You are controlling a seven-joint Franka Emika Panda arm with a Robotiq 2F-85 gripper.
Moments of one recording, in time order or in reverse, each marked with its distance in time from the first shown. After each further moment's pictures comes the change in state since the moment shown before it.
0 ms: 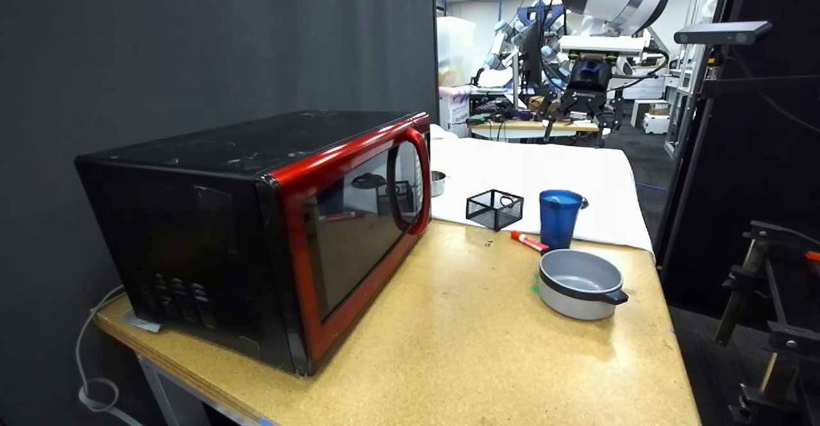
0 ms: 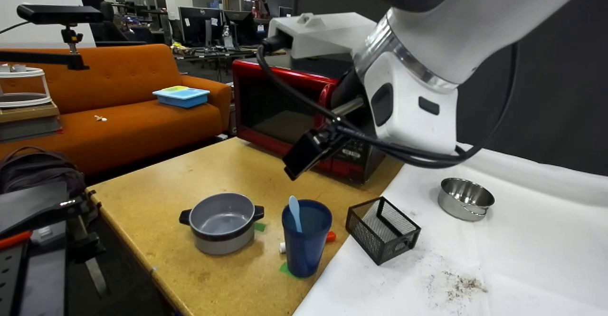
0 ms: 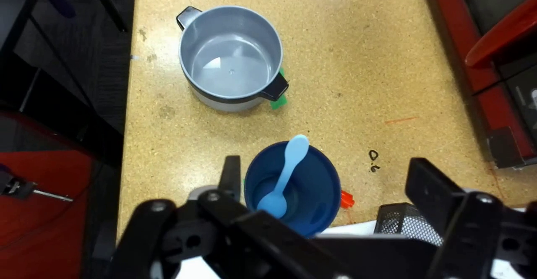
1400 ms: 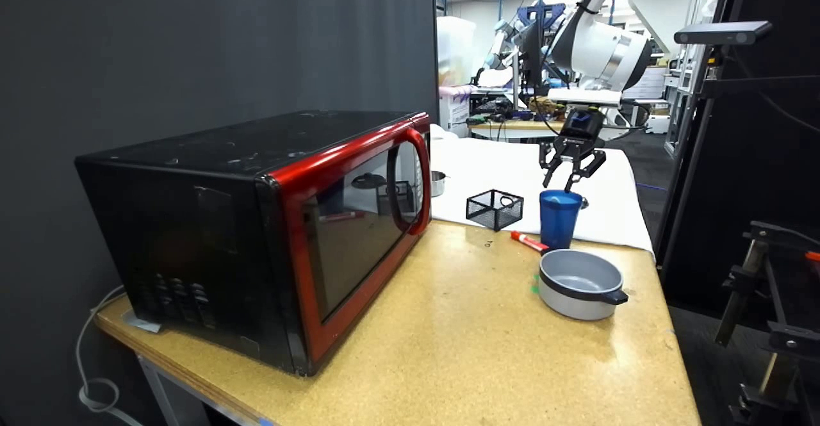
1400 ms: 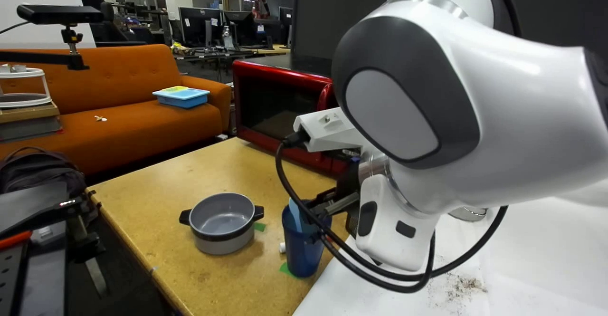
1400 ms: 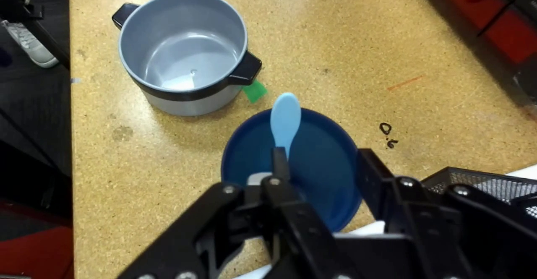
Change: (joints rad) arm -0.045 0.273 0.001 0.126 0.231 -0.020 -0.003
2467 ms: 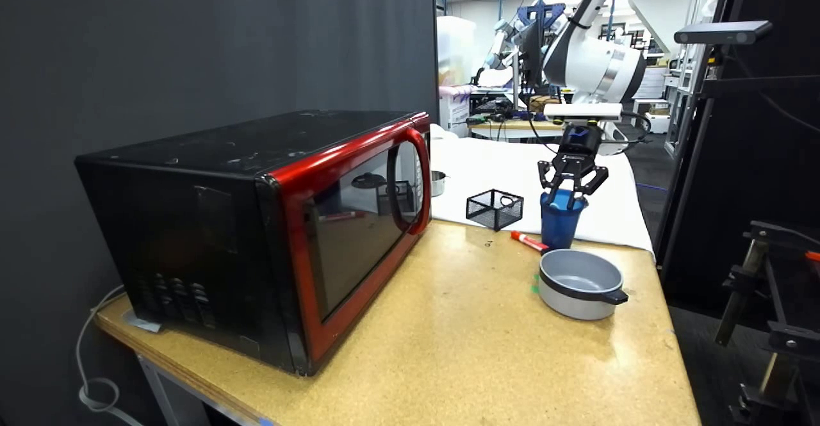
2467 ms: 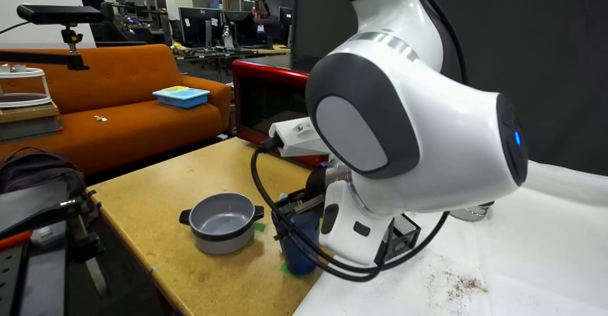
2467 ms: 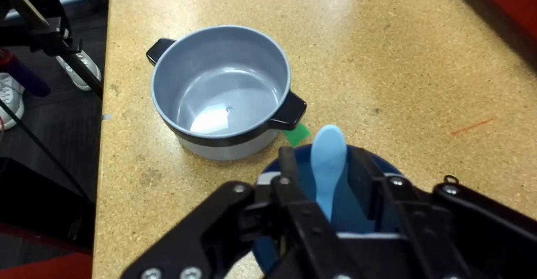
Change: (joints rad) arm 0.045 0.034 0.017 -0.032 0.000 -0.039 0.000
